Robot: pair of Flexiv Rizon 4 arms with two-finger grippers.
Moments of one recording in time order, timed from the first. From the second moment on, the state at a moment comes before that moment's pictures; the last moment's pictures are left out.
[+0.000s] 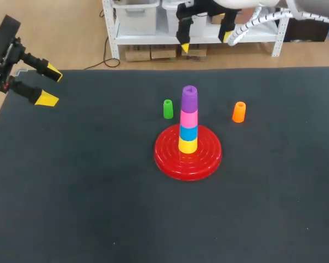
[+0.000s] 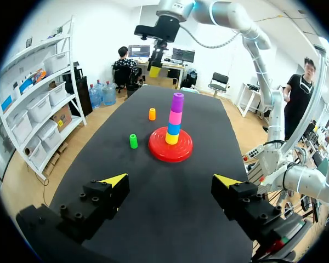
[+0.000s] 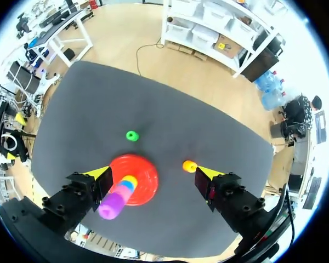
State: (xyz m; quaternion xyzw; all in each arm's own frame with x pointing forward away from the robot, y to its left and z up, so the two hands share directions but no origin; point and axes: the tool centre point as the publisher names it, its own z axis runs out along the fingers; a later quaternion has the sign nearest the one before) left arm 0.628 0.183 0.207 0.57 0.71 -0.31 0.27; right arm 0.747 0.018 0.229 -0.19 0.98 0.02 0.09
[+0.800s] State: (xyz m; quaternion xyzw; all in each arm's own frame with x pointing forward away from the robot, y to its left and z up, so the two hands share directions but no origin) left arm 0.628 0.183 0.207 0.57 0.71 -0.31 0.27; right arm 0.800 -0.037 0.199 -0.17 0.99 0.01 0.04
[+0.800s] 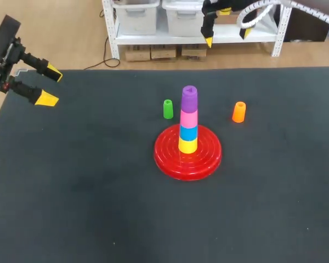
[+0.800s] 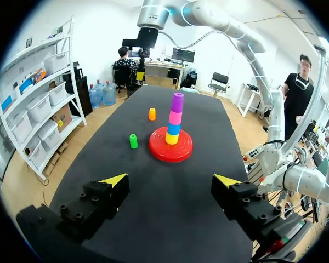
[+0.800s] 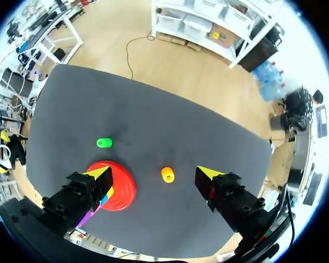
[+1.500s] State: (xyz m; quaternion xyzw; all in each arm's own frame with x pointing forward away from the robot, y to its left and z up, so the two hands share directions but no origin) left arm 0.628 0.183 0.207 0.57 0.71 -0.31 0.27; right arm 0.748 -0.028 0.152 -0.03 1.00 -0.05 0.00
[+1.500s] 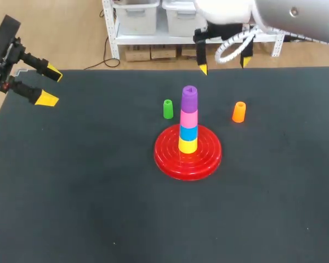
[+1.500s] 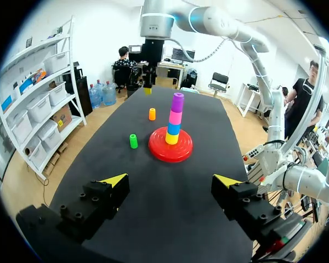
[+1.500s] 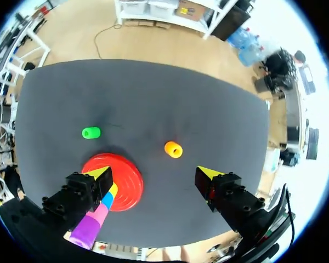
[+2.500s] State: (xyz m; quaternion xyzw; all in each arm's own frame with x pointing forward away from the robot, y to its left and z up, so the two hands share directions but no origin) left arm 0.628 0.183 0.207 0.57 0.71 -0.31 0.27; right arm 0.744 -0.090 0.062 0.05 1.00 -0.06 -0.04
